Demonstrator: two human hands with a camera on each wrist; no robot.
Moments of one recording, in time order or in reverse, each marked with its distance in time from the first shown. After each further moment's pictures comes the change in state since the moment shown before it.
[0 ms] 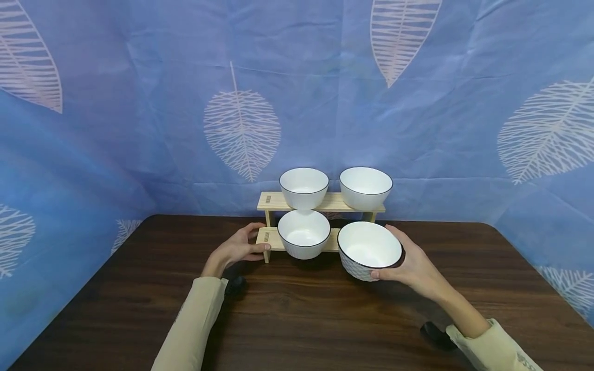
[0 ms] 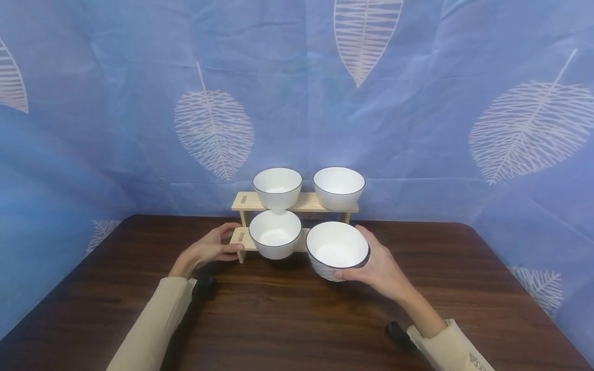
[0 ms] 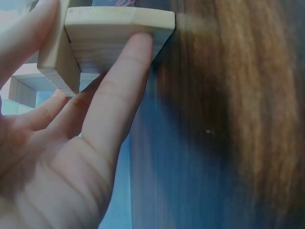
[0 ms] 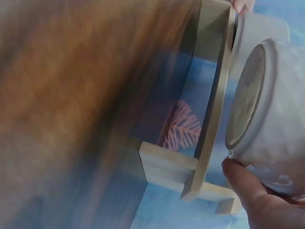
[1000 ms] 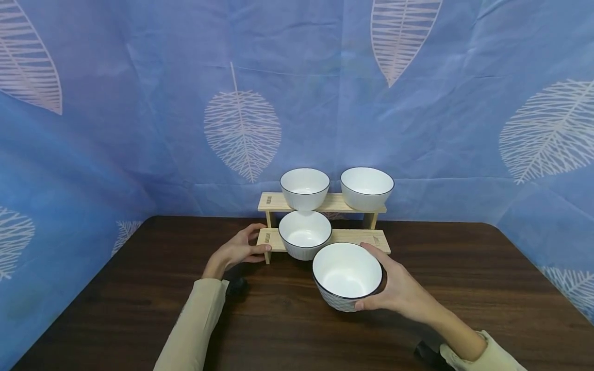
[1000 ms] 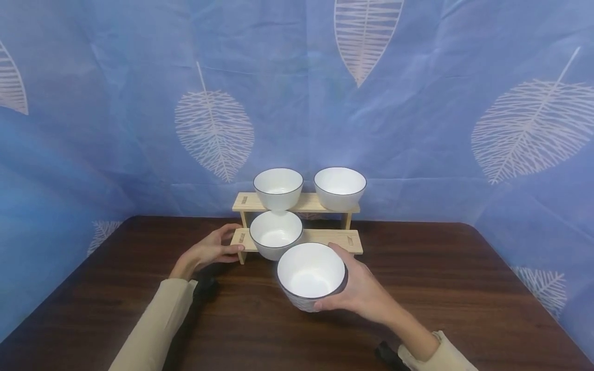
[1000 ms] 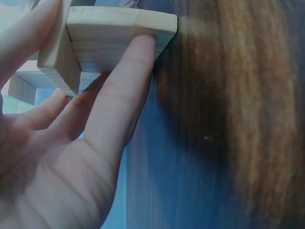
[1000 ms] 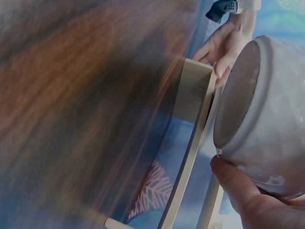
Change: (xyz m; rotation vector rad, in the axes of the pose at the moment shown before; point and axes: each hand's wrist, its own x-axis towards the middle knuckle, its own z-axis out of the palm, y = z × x) left_hand 0.002 -0.003 0.000 -0.011 0.005 -0.009; right_hand -0.019 -0.029 0.029 0.089 -0.126 -0.106
